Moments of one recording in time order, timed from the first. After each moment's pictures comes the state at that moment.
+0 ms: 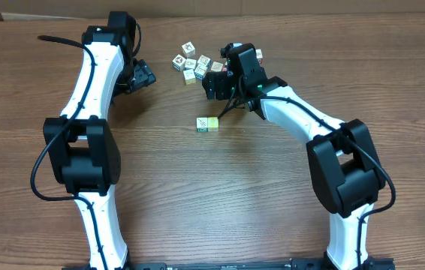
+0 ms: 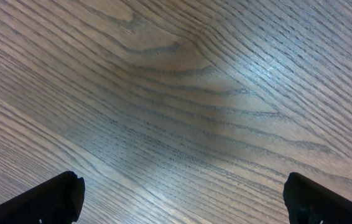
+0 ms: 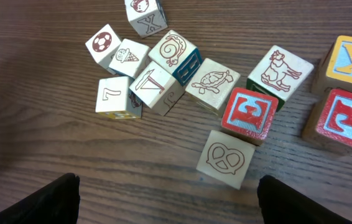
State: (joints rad) left arm -0.05 2.25 2.01 -1.23 -0.15 -0.65; right arm 0.46 2.11 1.50 -0.21 -0.10 0.33
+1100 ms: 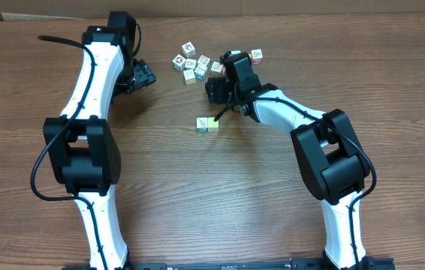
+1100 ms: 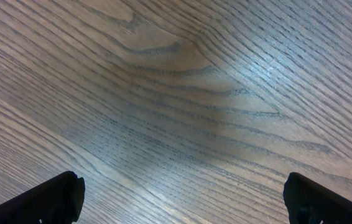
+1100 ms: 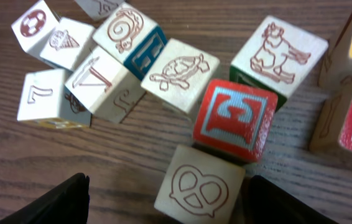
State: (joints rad) left arm -0.05 2.25 2.01 -1.23 -0.15 -0.65; right arm 0.46 2.24 1.50 -0.09 -0.03 0.33
